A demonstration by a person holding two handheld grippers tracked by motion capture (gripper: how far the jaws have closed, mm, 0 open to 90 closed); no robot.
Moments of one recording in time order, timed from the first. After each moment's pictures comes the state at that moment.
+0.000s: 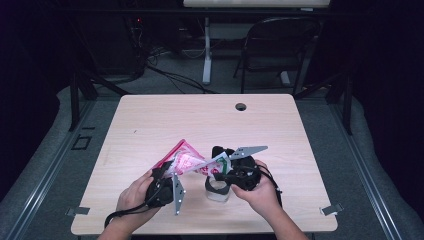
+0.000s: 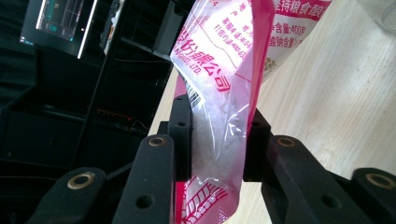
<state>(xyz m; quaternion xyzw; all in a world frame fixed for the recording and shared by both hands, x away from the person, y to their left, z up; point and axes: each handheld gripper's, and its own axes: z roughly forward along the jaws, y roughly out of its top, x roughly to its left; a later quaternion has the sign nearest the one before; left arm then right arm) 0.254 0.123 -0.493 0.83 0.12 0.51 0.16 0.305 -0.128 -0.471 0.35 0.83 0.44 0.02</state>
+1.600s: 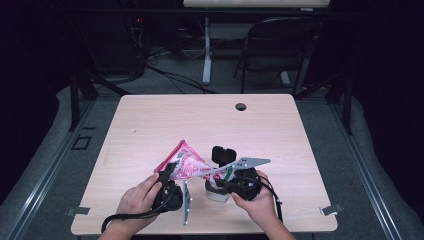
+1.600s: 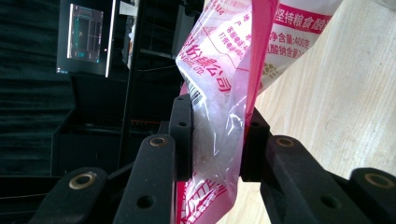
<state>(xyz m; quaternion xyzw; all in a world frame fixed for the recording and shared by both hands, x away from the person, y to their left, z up) 0.239 0.106 -0.489 0.82 0.04 0.56 0.09 0.291 -0.132 -0.502 0.37 0.80 0.47 0.04</state>
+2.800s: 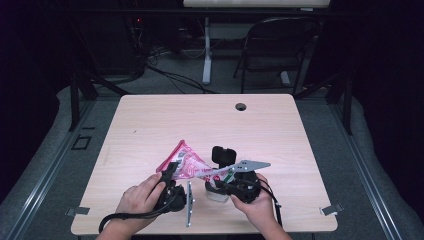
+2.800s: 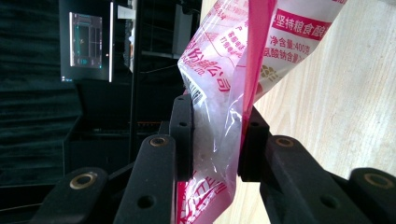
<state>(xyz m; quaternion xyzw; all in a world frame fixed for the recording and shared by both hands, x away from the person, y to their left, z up) 0.236 0.099 -0.479 0.82 0.02 0.56 0.07 0.286 -0.130 -0.509 0.38 0.79 0.47 0.05</state>
